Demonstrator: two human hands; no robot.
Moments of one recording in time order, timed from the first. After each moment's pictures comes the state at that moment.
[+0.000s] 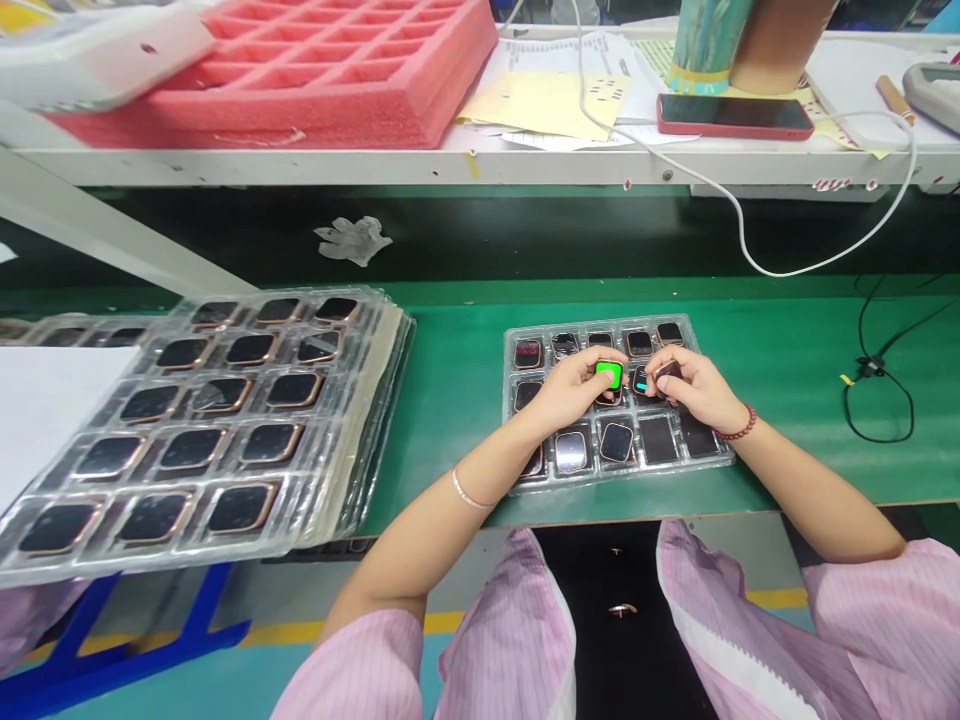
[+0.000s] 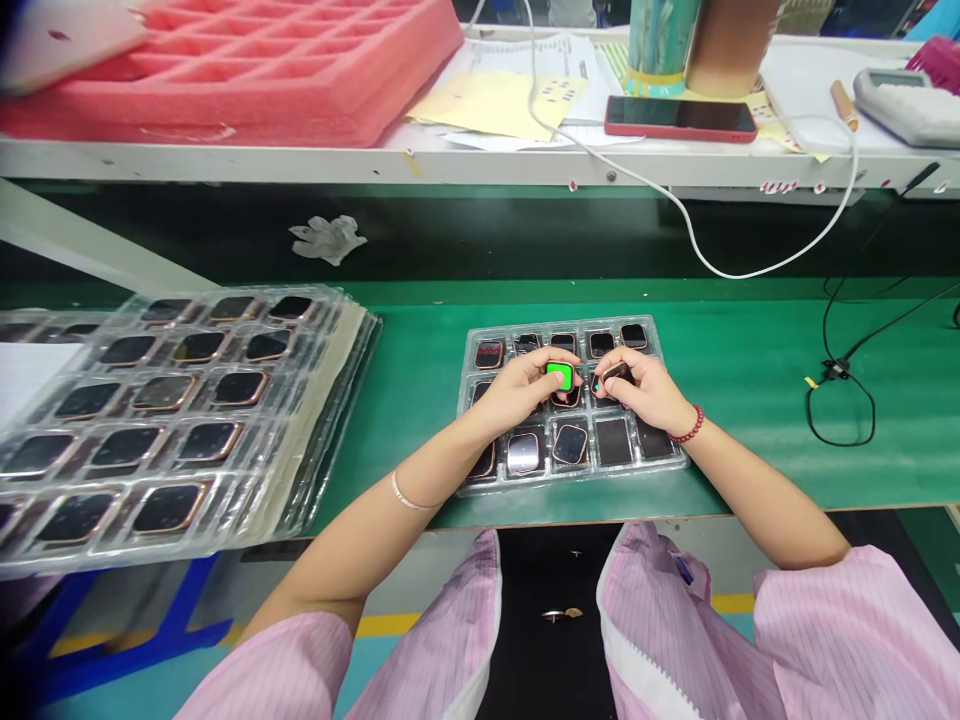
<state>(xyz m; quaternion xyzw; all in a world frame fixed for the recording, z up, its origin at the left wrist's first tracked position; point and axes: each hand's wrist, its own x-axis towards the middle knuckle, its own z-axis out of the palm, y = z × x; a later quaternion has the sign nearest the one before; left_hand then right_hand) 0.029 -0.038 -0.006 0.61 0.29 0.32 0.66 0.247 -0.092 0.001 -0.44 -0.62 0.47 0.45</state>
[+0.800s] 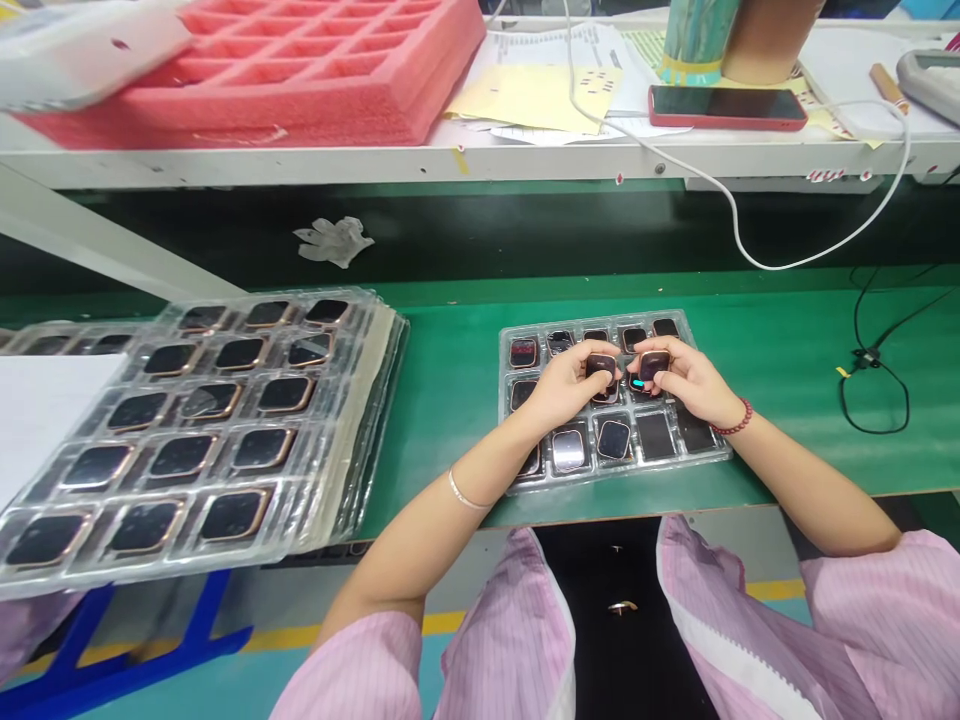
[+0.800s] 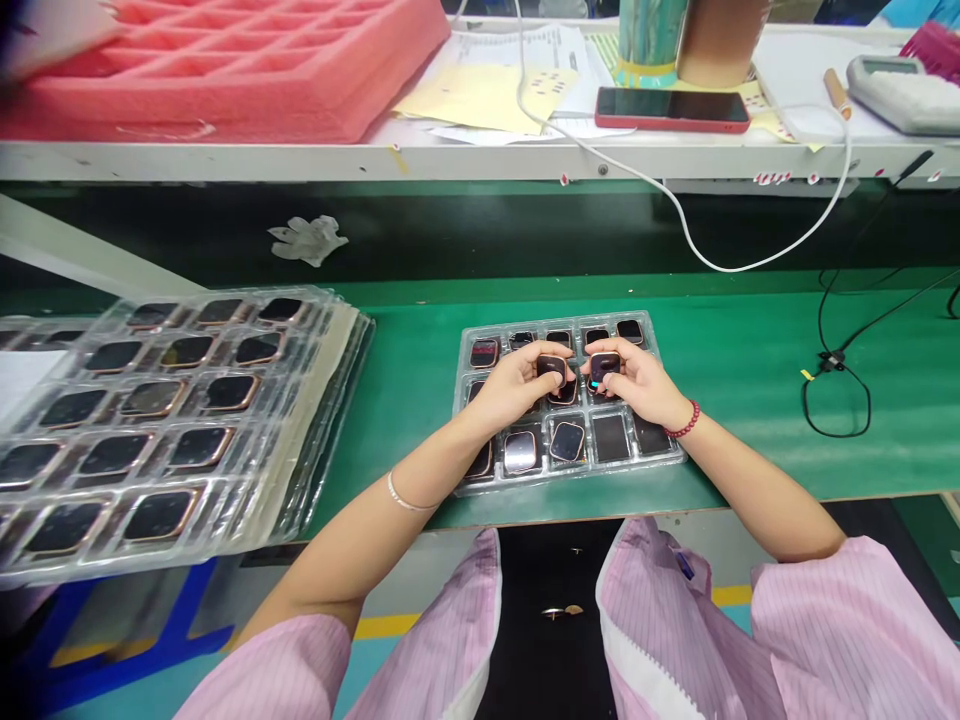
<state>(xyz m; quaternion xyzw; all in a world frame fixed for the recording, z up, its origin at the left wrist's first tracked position) 0.029 -0.035 -0.011 0.61 0.31 0.34 0.65 0.249 -0.090 -0.008 -0.43 -0.60 0.50 0.45</state>
